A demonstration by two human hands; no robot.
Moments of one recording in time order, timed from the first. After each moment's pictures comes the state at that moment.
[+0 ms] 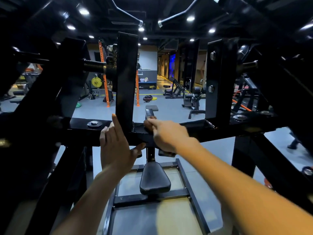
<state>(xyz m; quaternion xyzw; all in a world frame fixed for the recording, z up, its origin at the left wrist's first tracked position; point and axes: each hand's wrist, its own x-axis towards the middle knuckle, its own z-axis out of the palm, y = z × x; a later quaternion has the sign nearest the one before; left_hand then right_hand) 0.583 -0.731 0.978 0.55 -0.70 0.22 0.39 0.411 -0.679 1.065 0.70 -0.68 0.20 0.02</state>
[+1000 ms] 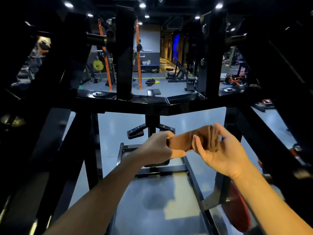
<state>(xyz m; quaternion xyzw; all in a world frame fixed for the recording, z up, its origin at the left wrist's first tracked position) 0.521 -0.591 0.982 0.37 -0.82 -0.38 0.21 0.321 -0.500 0.987 0.09 -0.30 0.65 -0.70</state>
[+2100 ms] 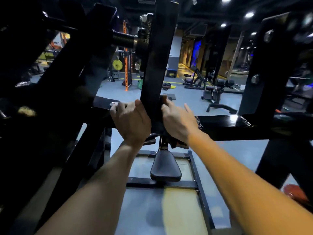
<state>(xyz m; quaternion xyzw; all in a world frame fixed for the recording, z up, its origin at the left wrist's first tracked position) 0.579 -0.774 0.998 0.56 -0.53 0.24 0.59 0.444 -0.727 1.045 0.72 -0.65 0.24 0.01</state>
